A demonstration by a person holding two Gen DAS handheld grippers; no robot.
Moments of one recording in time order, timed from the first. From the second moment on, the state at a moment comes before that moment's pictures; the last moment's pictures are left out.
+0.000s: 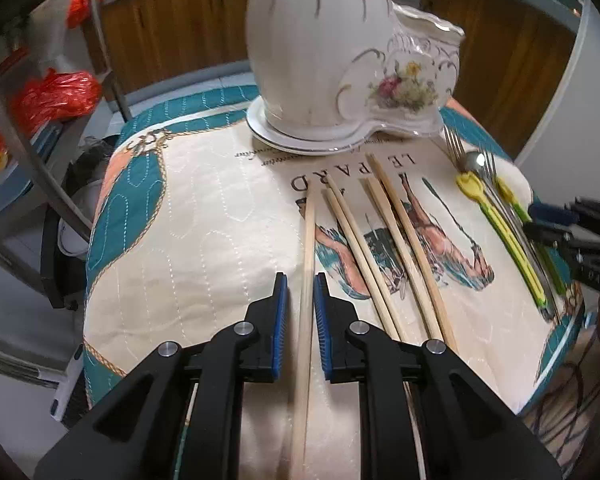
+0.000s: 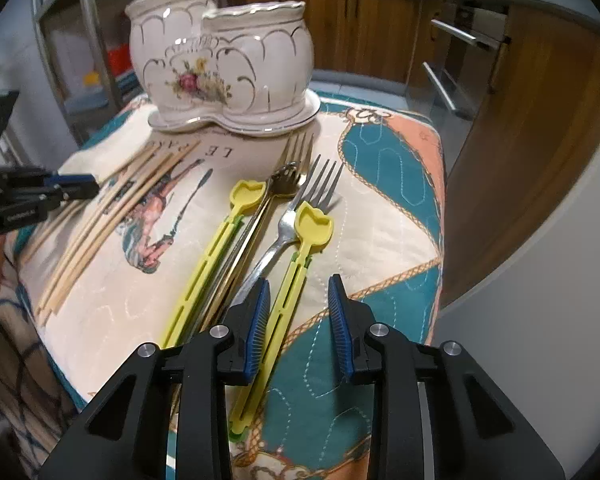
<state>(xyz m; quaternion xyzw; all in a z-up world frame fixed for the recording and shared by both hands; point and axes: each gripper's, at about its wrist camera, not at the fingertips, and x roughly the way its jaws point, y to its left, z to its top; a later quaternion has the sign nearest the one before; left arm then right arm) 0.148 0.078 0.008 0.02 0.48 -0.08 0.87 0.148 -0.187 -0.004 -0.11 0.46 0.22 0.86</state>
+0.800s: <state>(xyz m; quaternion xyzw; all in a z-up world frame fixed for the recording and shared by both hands) 0.175 0.067 0.015 0.13 0.61 -0.14 0.77 0.213 -0.197 0.003 -0.06 0.64 0.21 0.74</state>
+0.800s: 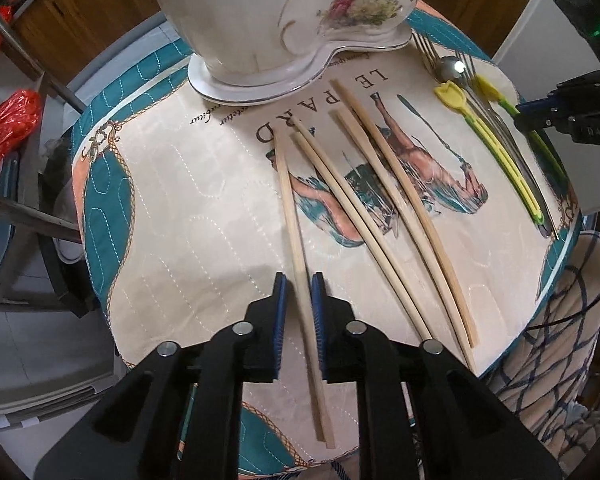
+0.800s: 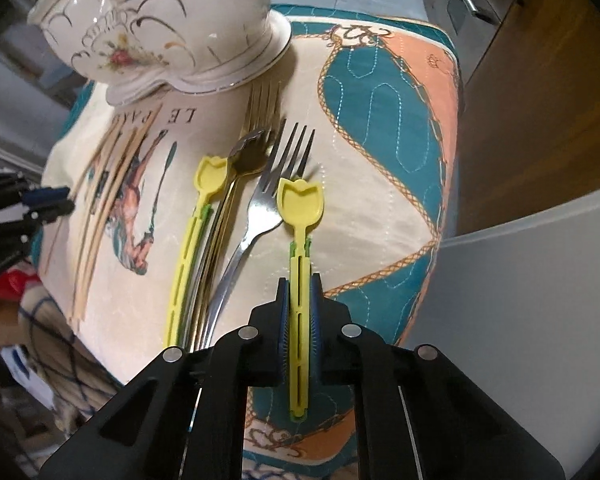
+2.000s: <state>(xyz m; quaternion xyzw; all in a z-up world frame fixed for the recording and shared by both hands) 0.151 0.061 0.158 -0.02 0.11 -0.01 0.99 0.195 -0.173 0.135 0.07 0.20 0.33 0.92</state>
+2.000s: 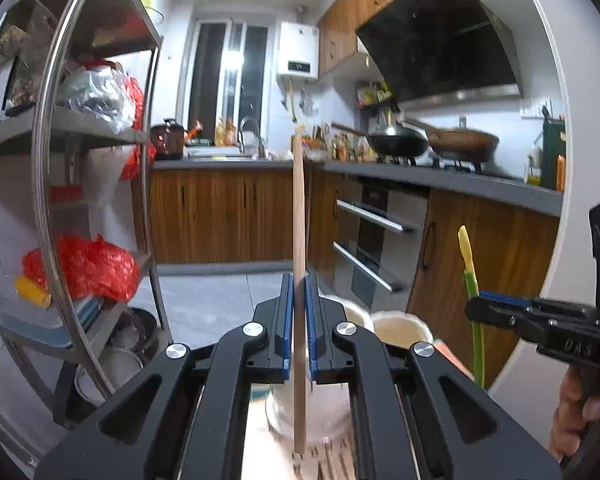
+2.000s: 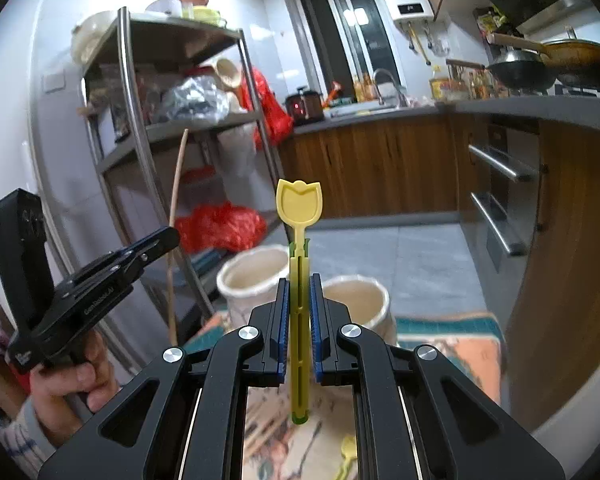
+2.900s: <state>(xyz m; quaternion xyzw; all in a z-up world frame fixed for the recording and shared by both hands) 0.223 0.098 0.159 -0.16 0.02 -0.07 0.98 0.252 -0.150 0.120 0.08 0.17 0.31 0.93</state>
